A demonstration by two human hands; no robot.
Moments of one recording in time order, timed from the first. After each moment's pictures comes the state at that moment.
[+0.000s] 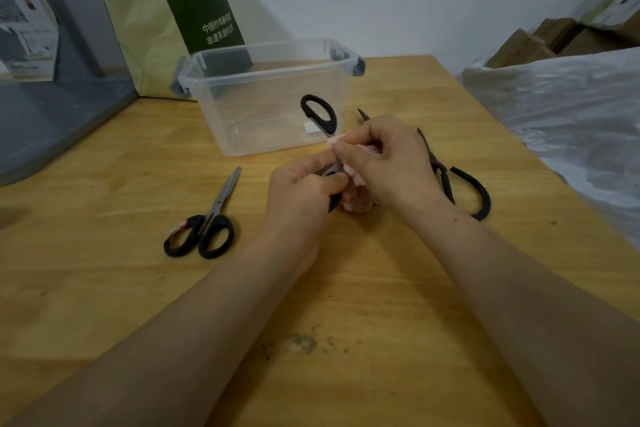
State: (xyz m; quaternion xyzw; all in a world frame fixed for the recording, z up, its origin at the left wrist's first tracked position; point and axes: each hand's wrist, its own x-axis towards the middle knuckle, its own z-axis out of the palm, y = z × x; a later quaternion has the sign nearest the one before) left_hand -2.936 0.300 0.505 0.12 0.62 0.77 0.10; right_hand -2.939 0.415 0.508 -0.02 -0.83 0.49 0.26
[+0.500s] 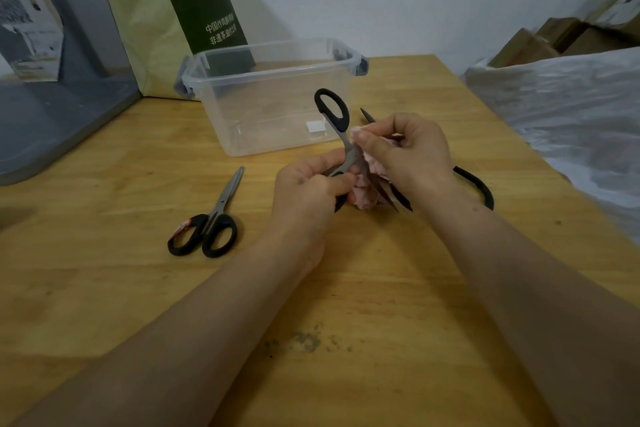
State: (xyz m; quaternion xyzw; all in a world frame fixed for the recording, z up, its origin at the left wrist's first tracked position) left_hand -2.937 0.301 0.504 0.12 0.61 0.78 0.10; right_hand -2.943 0.429 0.508 -0.07 -0.77 0.58 0.26
